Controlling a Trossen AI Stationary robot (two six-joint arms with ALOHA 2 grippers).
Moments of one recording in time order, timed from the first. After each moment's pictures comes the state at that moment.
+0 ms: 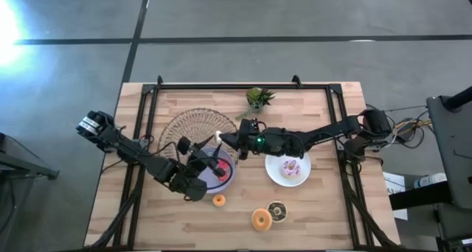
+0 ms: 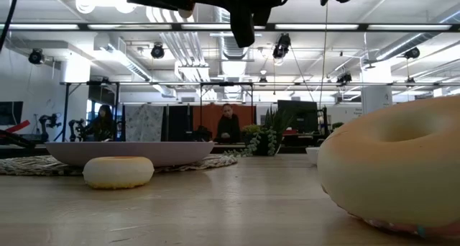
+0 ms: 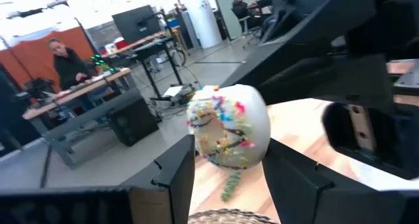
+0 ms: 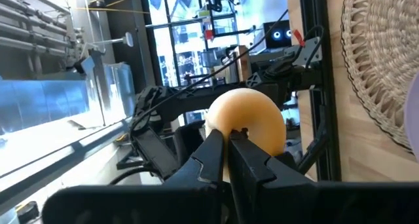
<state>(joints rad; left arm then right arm) -0.51 1.50 1.02 -0.13 -1.45 -0.36 0.12 1.72 1.09 0.60 0.34 1.77</state>
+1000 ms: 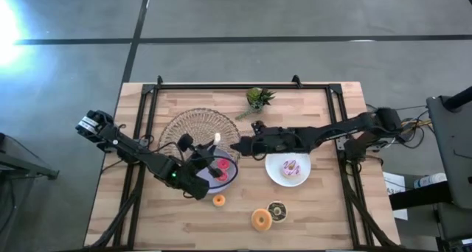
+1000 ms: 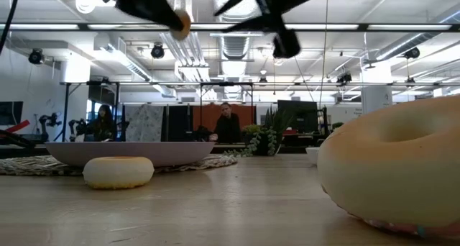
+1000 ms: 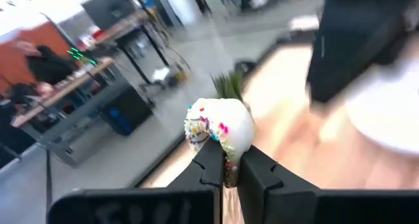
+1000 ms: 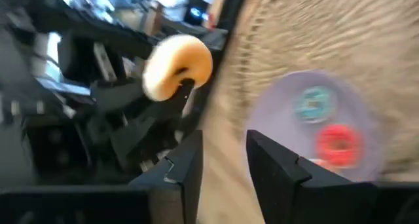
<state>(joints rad) -0.49 1.49 1.06 -0.46 -1.29 -0.49 0.11 1.57 1.07 0.12 0.20 1.32</state>
